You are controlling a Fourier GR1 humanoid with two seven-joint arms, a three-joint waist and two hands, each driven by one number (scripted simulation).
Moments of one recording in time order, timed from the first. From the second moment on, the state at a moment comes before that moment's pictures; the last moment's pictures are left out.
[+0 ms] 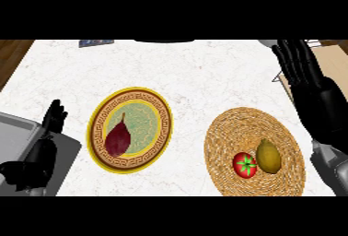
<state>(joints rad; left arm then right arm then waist) 0.06 0.43 -0.18 -1.62 0.19 0.33 -0.08 -0.37 -0.54 0.28 -1.73 -0.34 -0.20 -0.19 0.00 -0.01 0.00</state>
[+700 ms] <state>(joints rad) 0.10 0.47 -0.09 -1.54 0.25 0.22 0.04 -0.17 -0.43 0.24 -1.43 0.09 -0.89 0.06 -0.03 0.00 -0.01</state>
